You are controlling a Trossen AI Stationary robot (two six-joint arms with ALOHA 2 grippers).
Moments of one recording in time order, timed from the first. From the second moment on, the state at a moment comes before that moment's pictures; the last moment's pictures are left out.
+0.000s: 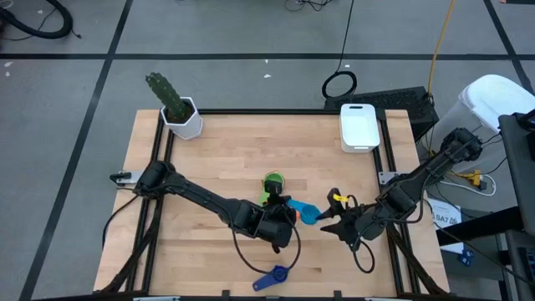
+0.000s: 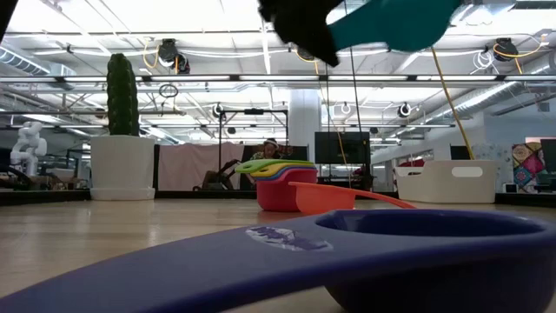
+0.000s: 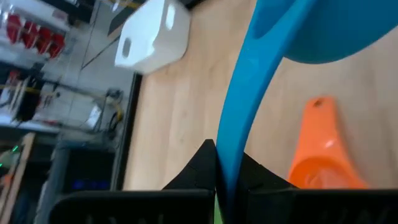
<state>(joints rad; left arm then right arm) -0.37 2.08 1.77 -0.67 -0.86 0.07 0.66 1.15 0.90 -0.47 0.42 -0.22</state>
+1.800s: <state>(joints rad) -0.23 2.14 1.77 -1.46 -0.65 -0.77 0.28 1.15 0.59 0.06 0.31 0.03</state>
